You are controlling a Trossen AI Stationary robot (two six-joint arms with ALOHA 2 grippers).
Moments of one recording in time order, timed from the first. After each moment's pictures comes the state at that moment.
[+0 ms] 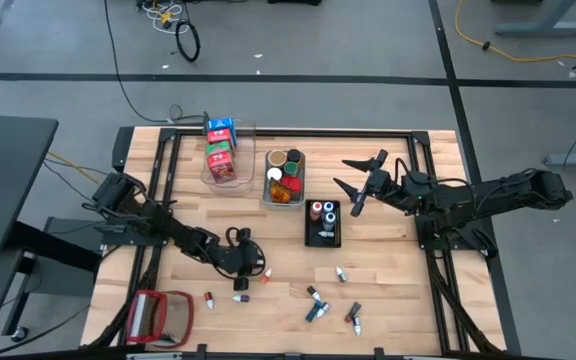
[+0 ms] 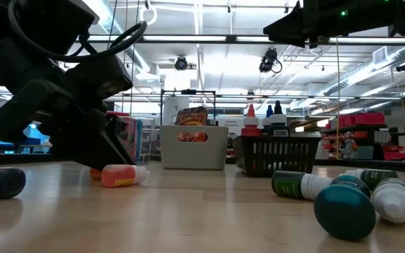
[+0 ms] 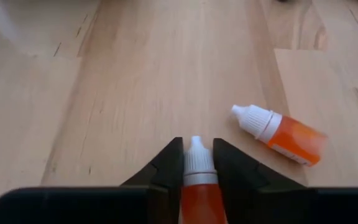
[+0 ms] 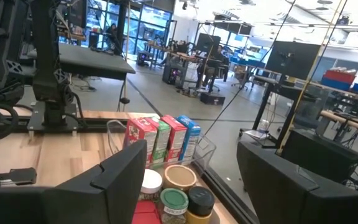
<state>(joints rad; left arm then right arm) -0.43 1.74 0.53 0.46 -0.34 -0.33 0.01 0.96 0.47 0.54 0.45 -0.24</state>
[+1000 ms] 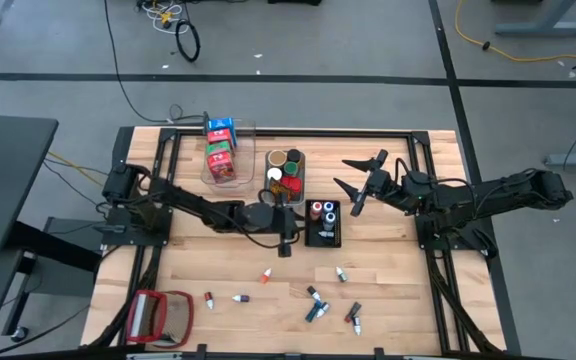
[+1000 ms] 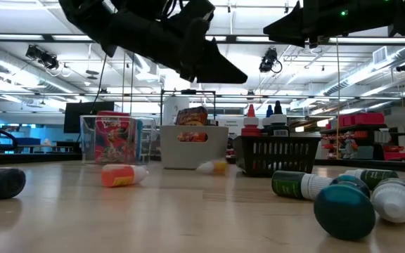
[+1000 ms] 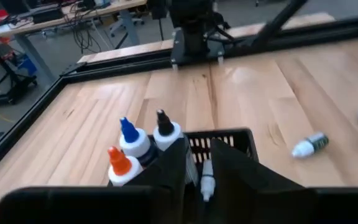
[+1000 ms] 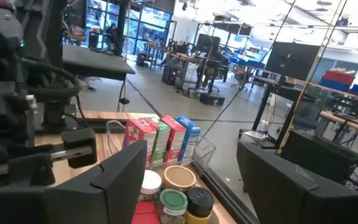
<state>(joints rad) -0.12 1.75 0.90 0.56 -0.26 0.12 0.01 0.96 0.47 0.54 0.46 -0.25</state>
